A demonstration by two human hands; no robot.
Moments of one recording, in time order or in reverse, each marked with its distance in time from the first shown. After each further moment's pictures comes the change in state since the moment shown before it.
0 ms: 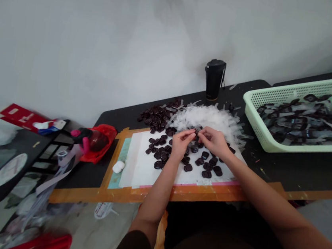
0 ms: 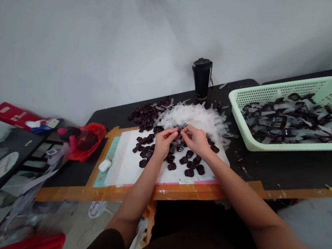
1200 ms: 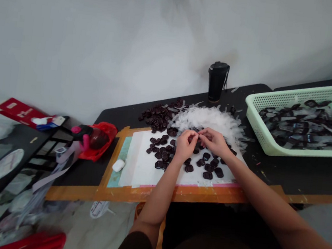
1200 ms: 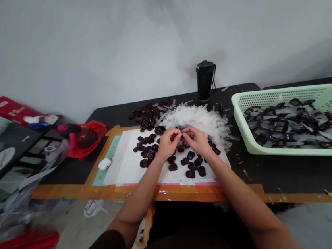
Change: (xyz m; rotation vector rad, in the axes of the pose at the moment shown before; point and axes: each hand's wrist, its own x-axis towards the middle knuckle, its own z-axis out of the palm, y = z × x) left_hand -0.003 0.008 -0.003 0.472 -0.099 0.256; right_hand 0.005 0.015 0.009 0.290 -0.064 0.110
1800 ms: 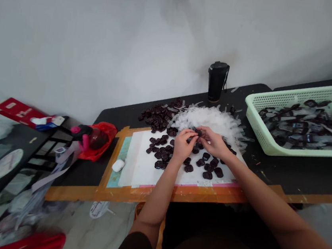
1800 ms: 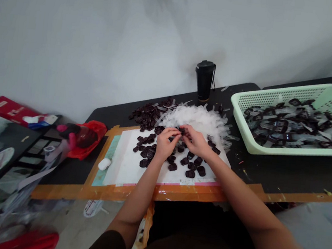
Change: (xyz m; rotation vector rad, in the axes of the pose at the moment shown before) left_hand 0.000 0.003 -0.004 0.117 0.073 0.149; right_hand -0.004 -0.002 -0.003 -0.235 -0.089 -0.239
